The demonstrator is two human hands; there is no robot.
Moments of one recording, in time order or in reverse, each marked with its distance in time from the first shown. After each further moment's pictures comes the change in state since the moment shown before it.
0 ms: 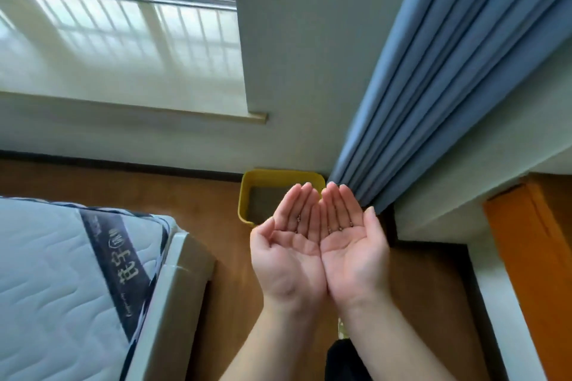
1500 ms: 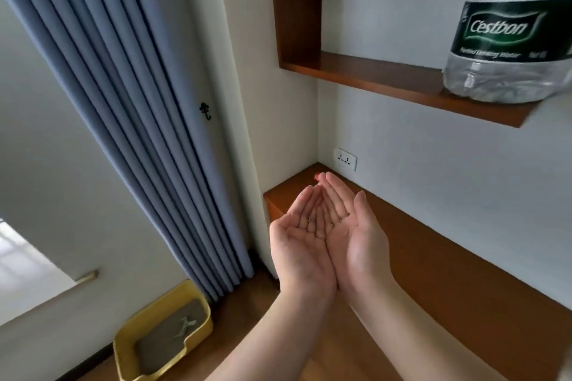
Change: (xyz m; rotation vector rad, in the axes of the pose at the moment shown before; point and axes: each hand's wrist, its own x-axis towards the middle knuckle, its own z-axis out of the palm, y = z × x) left_hand -0.386 -0.302 0.103 0.457 -0.503 -0.463; right_hand -0.361 -0.340 -0.122 -0.077 -0.182 -0.739
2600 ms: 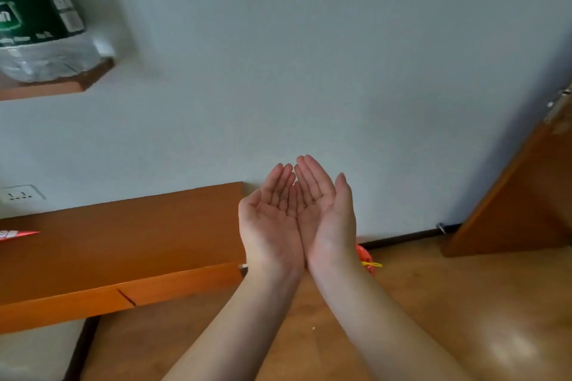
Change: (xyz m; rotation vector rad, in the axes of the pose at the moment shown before) left_hand -0.311 -0.212 -0.016 0.288 -0.481 -0.918; right_hand -0.376 -0.134 -0.118 0.078 0.787 -0.819
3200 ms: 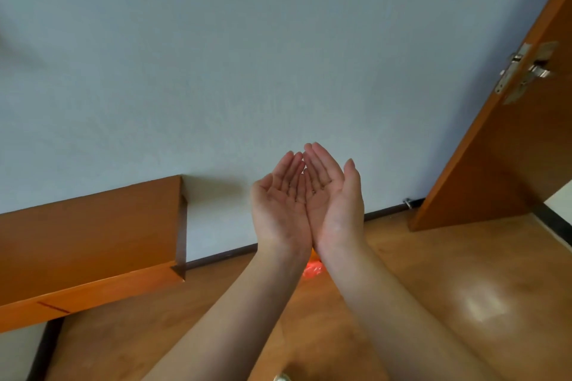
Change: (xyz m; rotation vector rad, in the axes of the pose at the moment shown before) left_hand 0.043 -0.202 0.081 0.010 0.020 -0.119; right_hand 0.060 -0.151 -0.148 0.094 0.096 -0.032
